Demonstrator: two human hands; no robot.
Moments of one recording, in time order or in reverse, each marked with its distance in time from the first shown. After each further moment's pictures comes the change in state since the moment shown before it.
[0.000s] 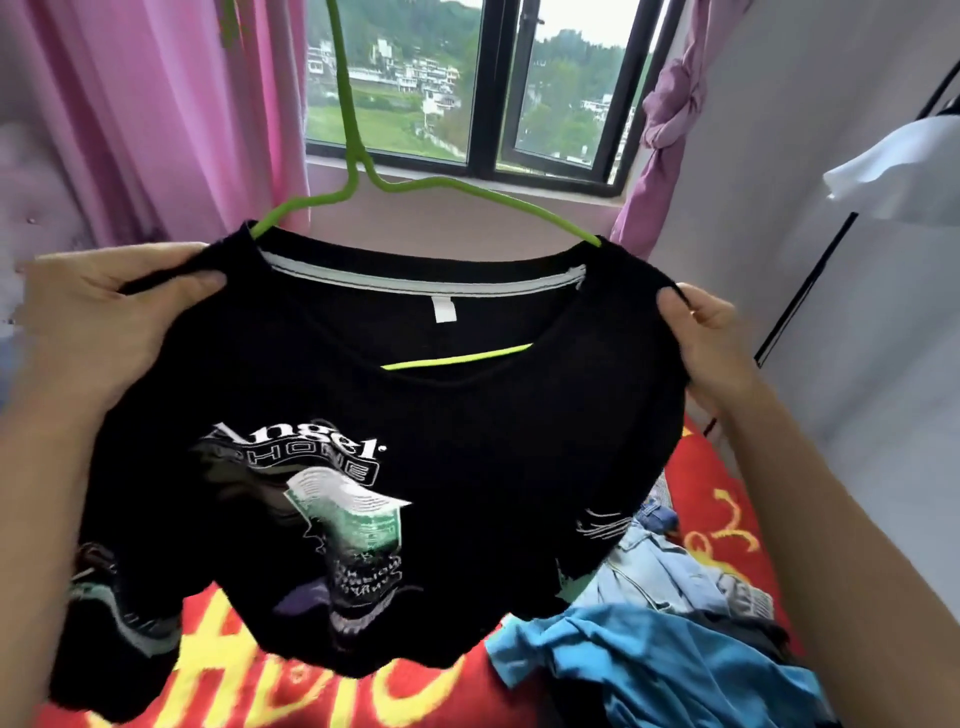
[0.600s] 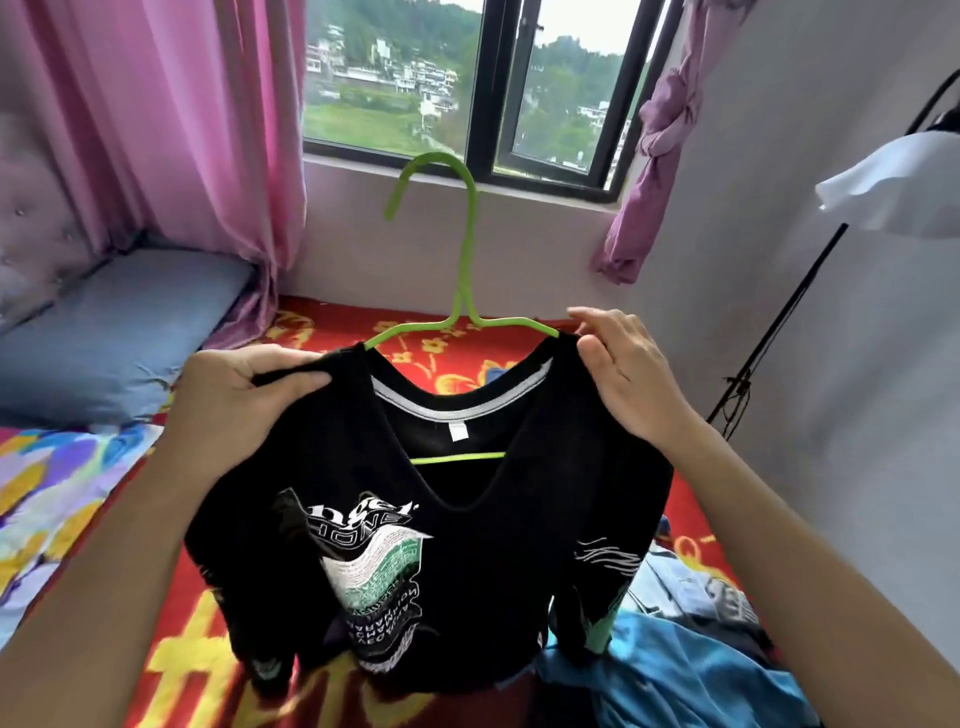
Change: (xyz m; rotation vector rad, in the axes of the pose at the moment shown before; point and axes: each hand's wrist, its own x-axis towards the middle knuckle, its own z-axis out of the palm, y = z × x) left_hand -0.044 -0.004 0.062 0.136 -0.148 0.134; right_hand -0.021 0.006 0.035 -0.703 -0.184 -0.319
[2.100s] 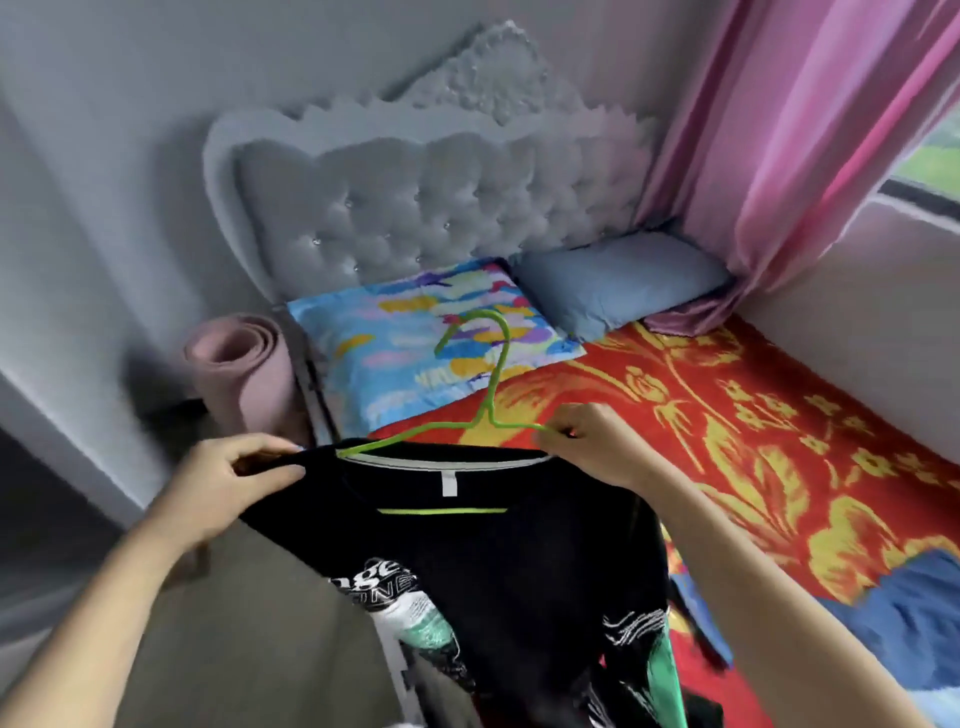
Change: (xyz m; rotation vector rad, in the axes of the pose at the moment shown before) left_hand -0.349 0.061 -0.111 0.514 0.662 -0.784; right_hand -0.044 -0.184 0.182 0.393 -1.002 -0.736
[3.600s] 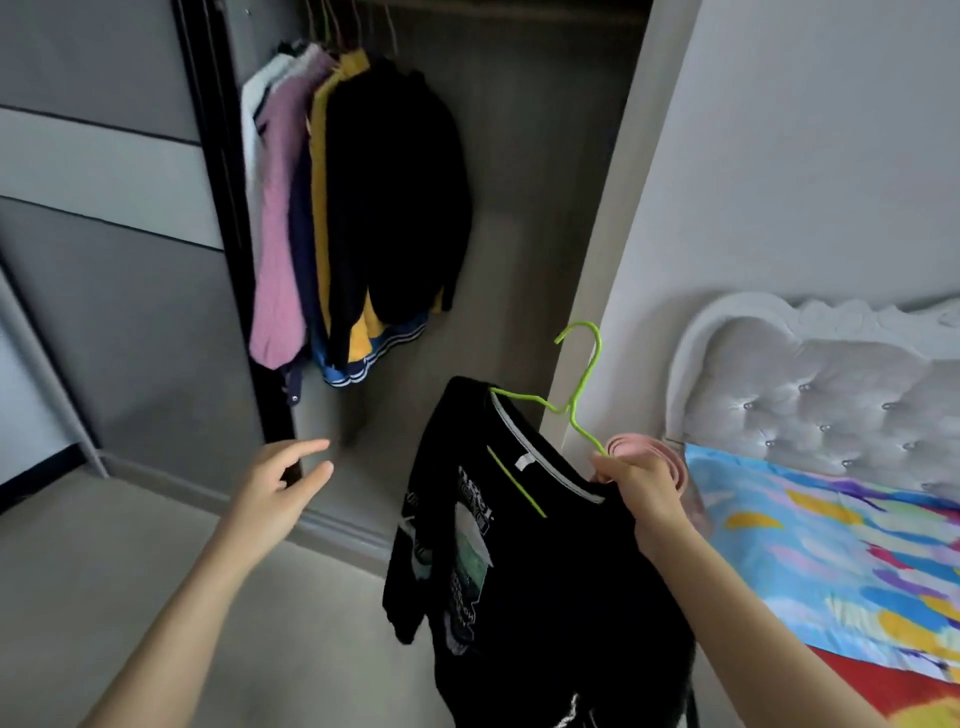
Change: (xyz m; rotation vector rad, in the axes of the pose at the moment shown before) left_hand -0.271 -0.188 -0.380 0.023 0.899 -0.330; right_hand 0.096 -0.464 0.276 0.798 -0.168 -0.017
